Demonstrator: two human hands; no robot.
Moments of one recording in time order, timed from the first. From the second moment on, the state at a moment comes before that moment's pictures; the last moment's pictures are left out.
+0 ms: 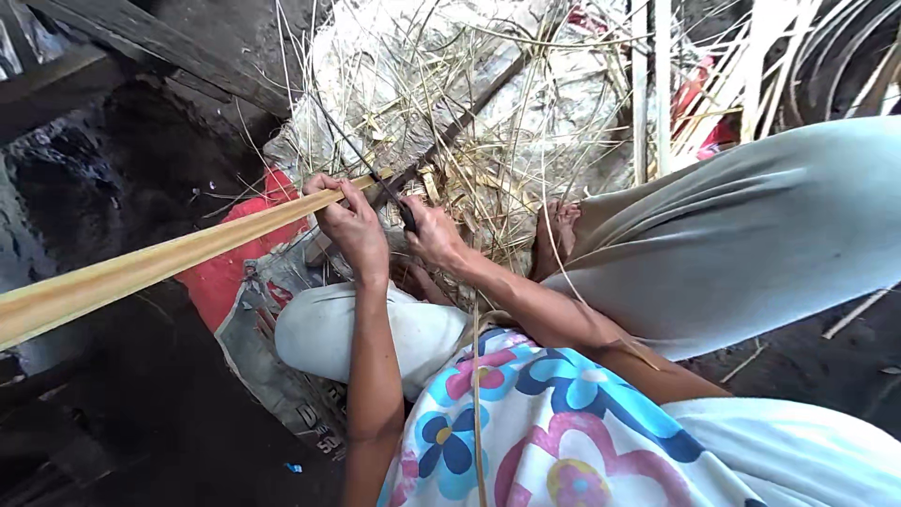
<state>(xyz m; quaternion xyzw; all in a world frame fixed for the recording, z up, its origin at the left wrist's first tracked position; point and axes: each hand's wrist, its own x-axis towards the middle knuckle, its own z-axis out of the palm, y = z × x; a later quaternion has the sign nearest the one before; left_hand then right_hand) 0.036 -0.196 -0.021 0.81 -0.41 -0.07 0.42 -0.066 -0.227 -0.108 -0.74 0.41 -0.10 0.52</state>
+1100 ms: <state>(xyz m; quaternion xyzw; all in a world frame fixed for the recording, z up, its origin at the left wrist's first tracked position) 0.046 -0.220 -0.031 0.82 -0.38 -0.01 0.43 -0.063 -0.249 -0.118 -0.73 0.44 -0.02 0.52</state>
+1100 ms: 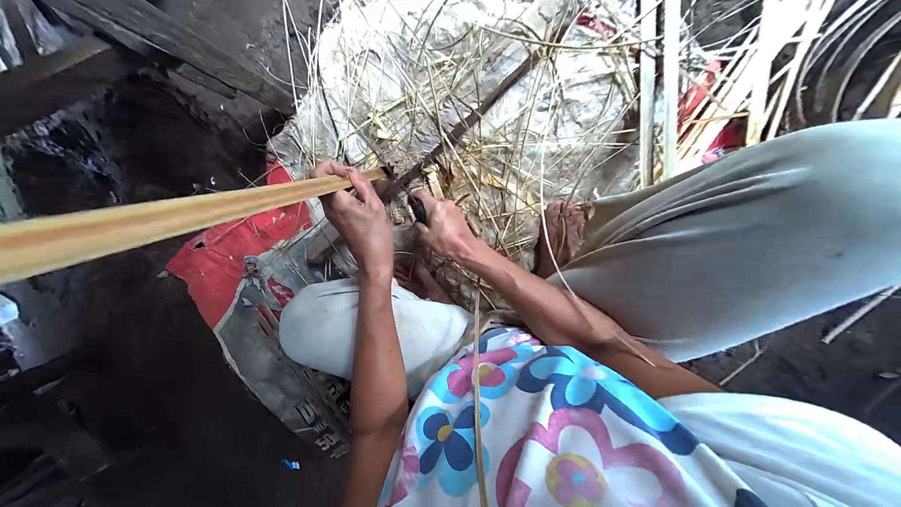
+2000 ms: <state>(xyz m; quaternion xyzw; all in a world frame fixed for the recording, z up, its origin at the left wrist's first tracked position) 0.052 -0.203 -0.047 0.76 -0.35 -0.05 0.54 -0.064 -0.251 -0.152 -0.67 0.46 0.00 0.58</state>
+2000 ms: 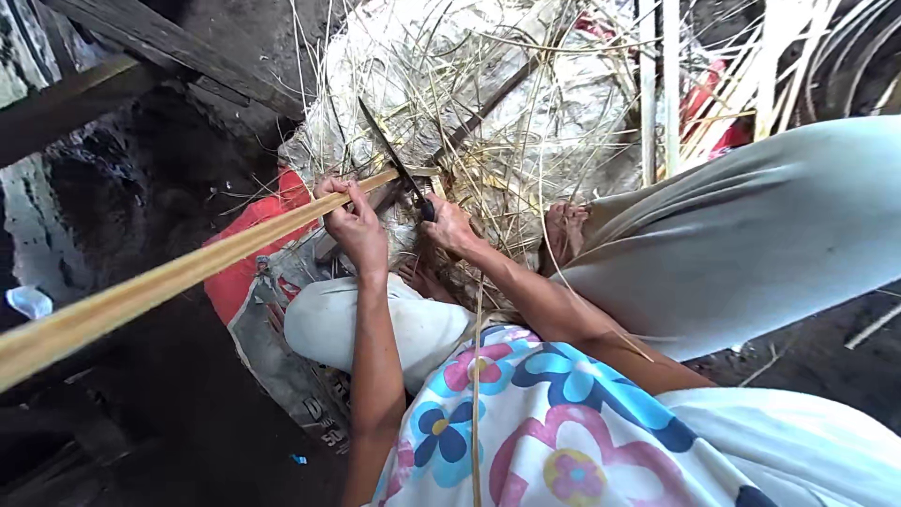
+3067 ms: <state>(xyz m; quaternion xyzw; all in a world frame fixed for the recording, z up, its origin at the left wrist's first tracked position) 0.028 -0.183 -0.030 0.79 -0.43 -0.07 0.43 -0.060 -0.244 -0.148 -0.70 0.45 0.01 0.55</state>
